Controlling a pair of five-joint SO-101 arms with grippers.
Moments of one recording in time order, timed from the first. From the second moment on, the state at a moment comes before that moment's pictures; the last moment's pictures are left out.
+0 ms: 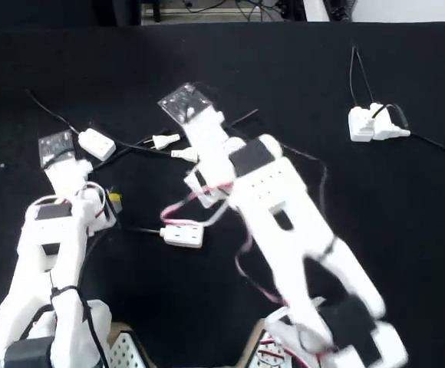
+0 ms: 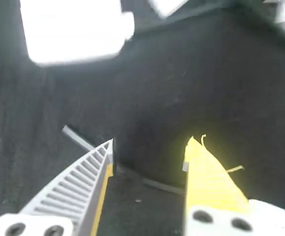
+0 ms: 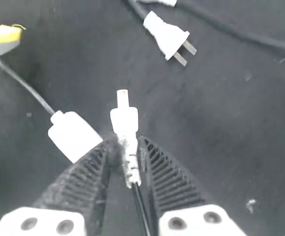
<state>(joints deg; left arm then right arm) -12.9 -33.7 61.9 41.2 7.3 -27.9 -21.1 26.8 67.2 11.9</state>
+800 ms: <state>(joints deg) 2.5 -81.3 76.4 40.8 11.3 -42.7 -49.4 62.0 37.1 4.6</state>
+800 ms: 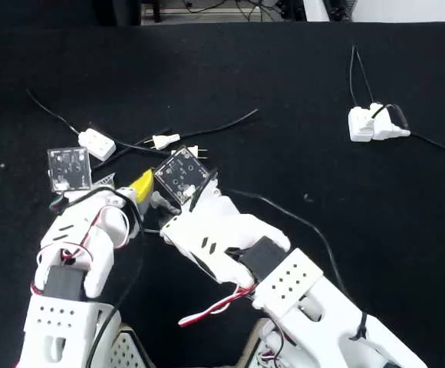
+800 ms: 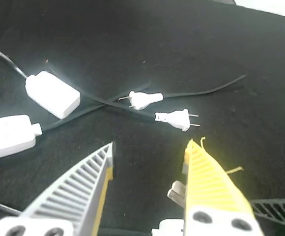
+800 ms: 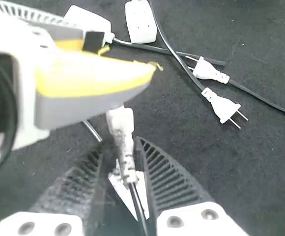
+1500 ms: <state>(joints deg) 3.0 -83.8 78.6 40.0 9.3 -43.0 -59.7 63.6 39.3 0.7</state>
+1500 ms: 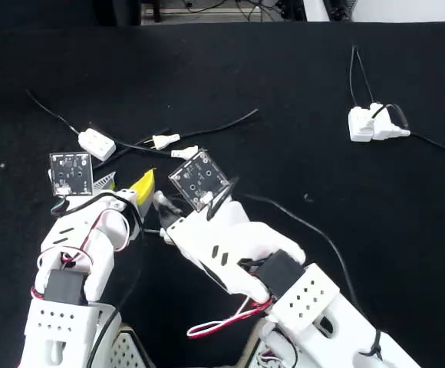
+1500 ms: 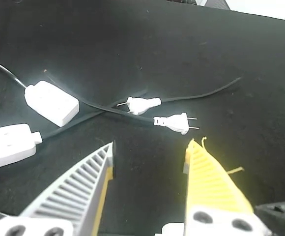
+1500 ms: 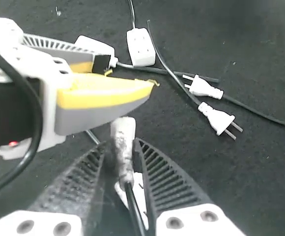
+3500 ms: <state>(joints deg) -22.9 -83.5 82.8 40.5 17.9 -50.6 -9.6 51.6 51.6 39.2</state>
